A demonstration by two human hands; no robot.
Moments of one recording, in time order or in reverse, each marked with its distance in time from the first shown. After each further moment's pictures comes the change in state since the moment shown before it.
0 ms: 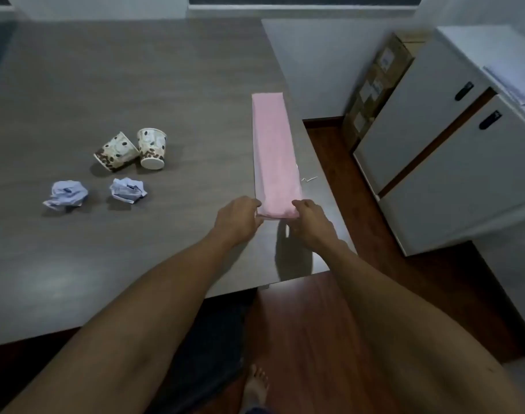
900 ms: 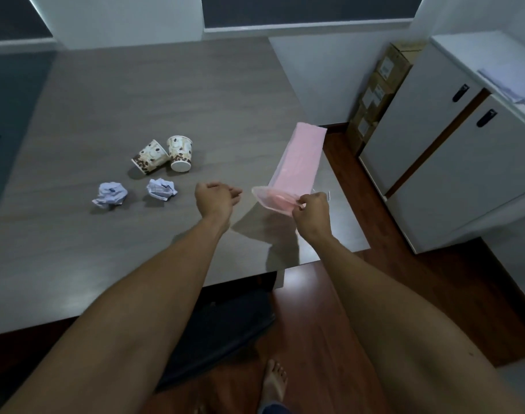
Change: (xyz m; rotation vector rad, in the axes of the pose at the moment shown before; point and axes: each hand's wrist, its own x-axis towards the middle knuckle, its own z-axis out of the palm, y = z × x) left_hand -0.048 -0.031 -0.066 -1.411 0.550 -0.585; right_hand -0.047 -0.070 -0.009 0.369 0.293 0.142
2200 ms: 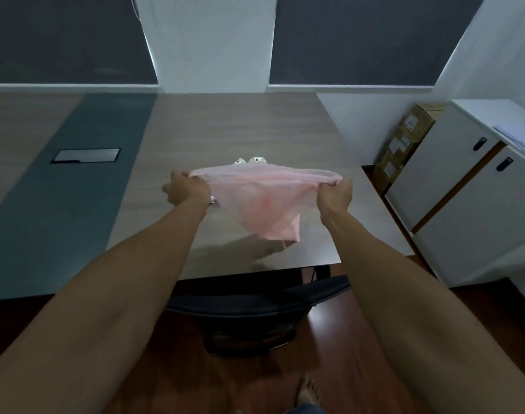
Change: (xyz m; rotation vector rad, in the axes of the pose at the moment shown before) left_hand -0.042 0.153 -0.276 0.459 0.443 0.151; right_hand -0.125 -0.207 0.018 0.625 0.323 0.260
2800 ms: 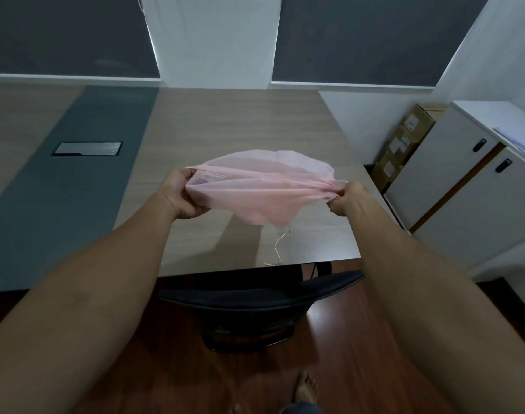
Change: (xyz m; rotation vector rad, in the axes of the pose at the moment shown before) left_hand 0.026 -0.010 -0.056 -0.635 -0.888 -0.581; right_hand 0.006 -0.023 -0.021 0.225 -0.047 0.614
